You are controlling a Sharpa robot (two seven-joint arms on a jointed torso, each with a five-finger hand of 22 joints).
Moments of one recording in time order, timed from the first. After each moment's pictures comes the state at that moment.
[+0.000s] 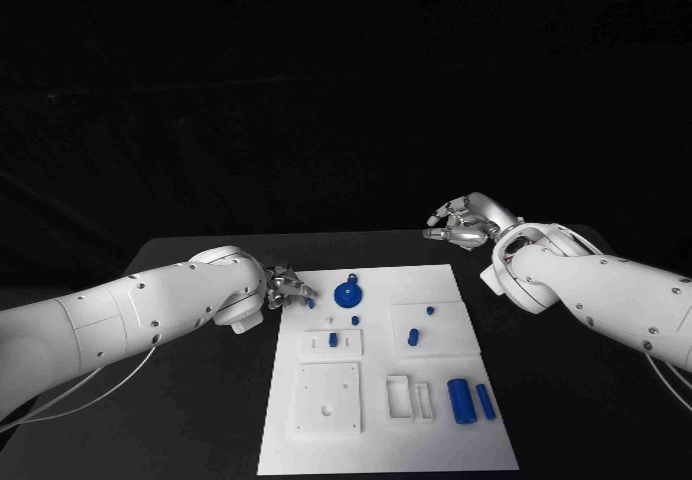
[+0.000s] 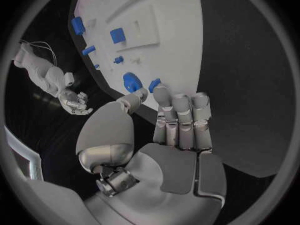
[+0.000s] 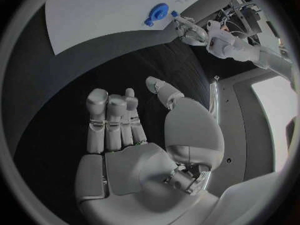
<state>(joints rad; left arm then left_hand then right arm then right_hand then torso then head) 1.33 -0.66 -0.13 1.18 -0.95 -0.05 -0.44 0.85 -0.18 0.64 0.05 0.05 1.06 0.03 0.34 0.78 1.32 -0.07 0.98 0.58 1.15 -0.17 1.28 0.67 0.09 0.90 -0.12 1.10 1.24 1.31 -0.67 0.00 1.20 -1.08 -0.45 -0.05 0.98 -0.22 0.54 -0.15 0.40 0.93 0.12 0.31 0.46 1.09 0.01 1.06 1.07 1.27 -0.10 1.15 0.95 0.18 1.21 -0.07 1.01 1.30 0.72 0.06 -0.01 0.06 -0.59</state>
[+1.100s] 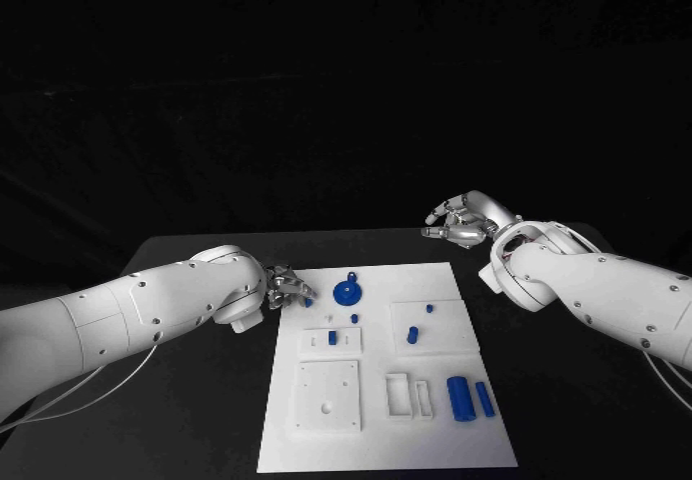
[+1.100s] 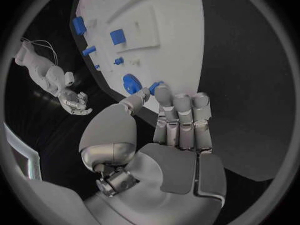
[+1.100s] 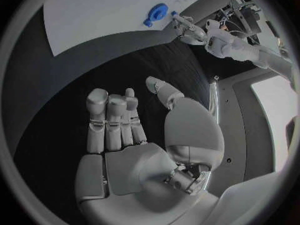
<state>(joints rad) 1.32 -0.65 -0.13 1.17 -0.93 -0.04 -0.42 0.89 -0.08 0.64 -0.09 0.08 1.05 0.04 0.34 0.77 1.32 -0.07 0.98 0.58 1.14 -0.17 1.29 0.66 0.07 0.90 -0.12 1.09 1.25 1.31 -0.66 0.00 1.21 -1.08 -0.45 -0.05 0.98 -0.22 0.54 -0.15 0.40 0.93 0.11 0.31 0.46 1.09 0.01 1.06 1.07 1.27 -0.10 1.15 0.96 0.18 1.21 -0.07 1.01 1.30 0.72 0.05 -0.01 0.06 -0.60</state>
